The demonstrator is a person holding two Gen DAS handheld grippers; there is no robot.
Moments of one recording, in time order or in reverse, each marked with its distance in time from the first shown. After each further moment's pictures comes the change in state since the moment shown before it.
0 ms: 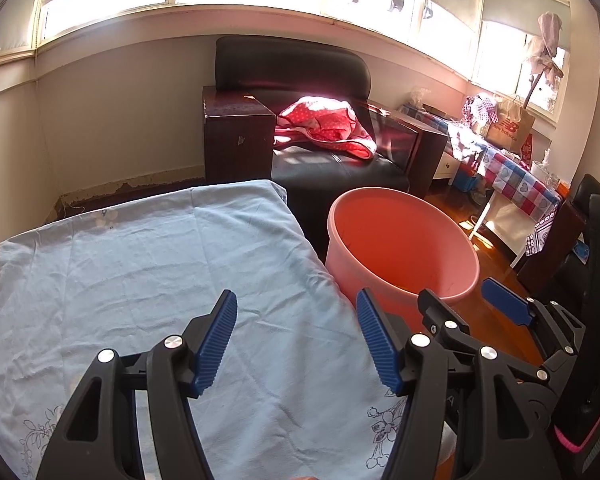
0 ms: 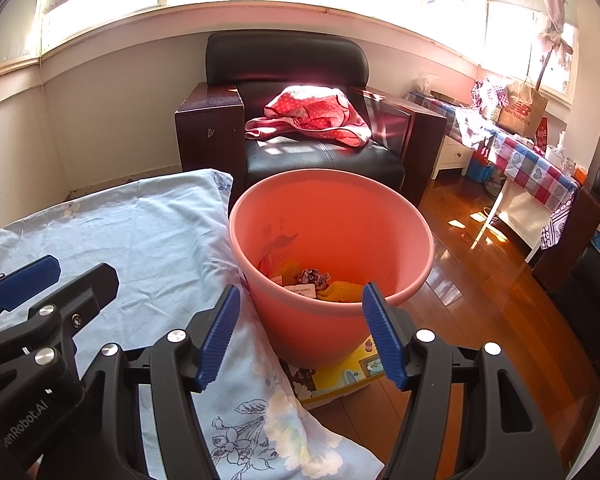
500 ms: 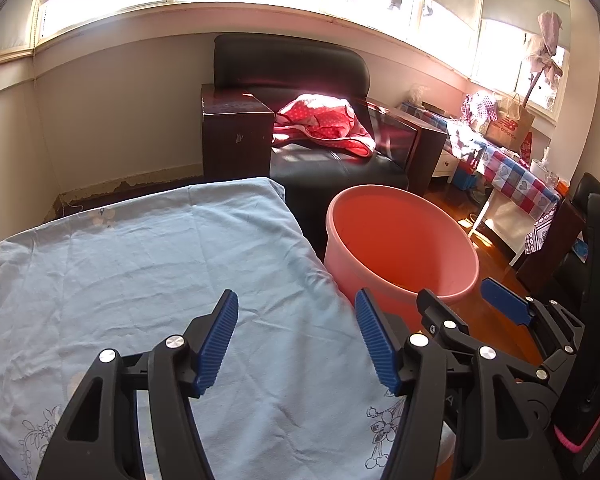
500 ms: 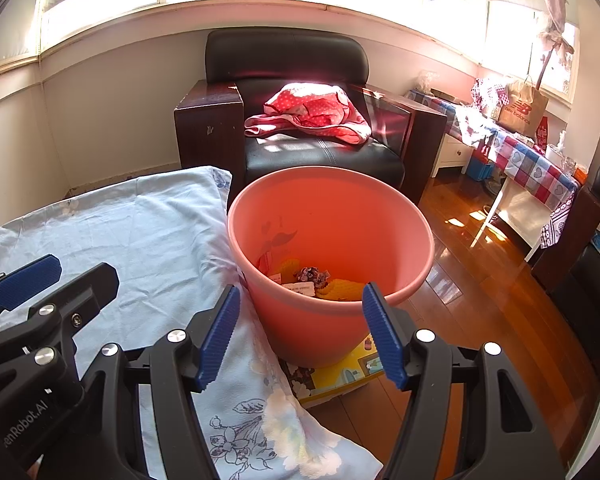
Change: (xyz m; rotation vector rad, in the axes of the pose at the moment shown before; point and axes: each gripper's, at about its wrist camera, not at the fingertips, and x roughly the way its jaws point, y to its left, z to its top) left arm 0.001 -0.001 -0.001 0.000 0.001 0.001; right arm 0.002 0.001 0.000 0.000 0.006 -0.001
